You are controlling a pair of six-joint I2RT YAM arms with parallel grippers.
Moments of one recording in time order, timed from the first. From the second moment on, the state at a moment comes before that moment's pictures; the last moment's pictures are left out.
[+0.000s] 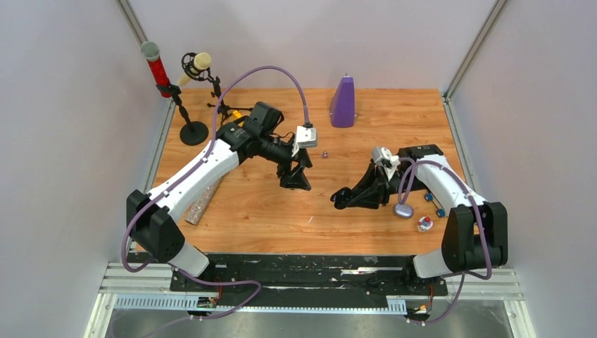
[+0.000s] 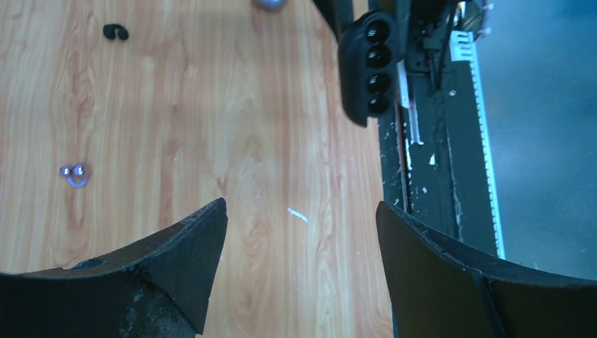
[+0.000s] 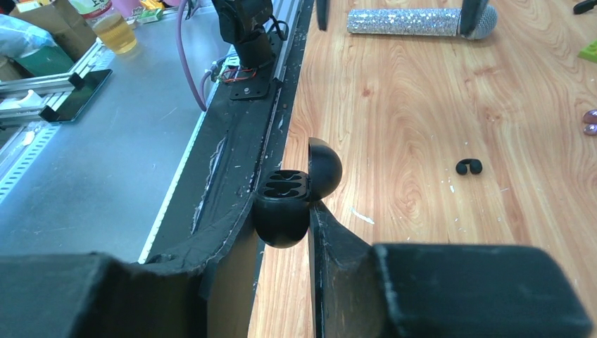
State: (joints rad) left arm -0.62 1.53 1.45 -0.79 0.87 0.58; right arm 0.14 1.43 1.01 -1.46 -1.52 -1.68
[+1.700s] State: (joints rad) left arm -0.81 1.75 1.58 -0.73 0.92 0.40; right arm 0.15 1.50 1.01 -1.49 -1.51 -1.70
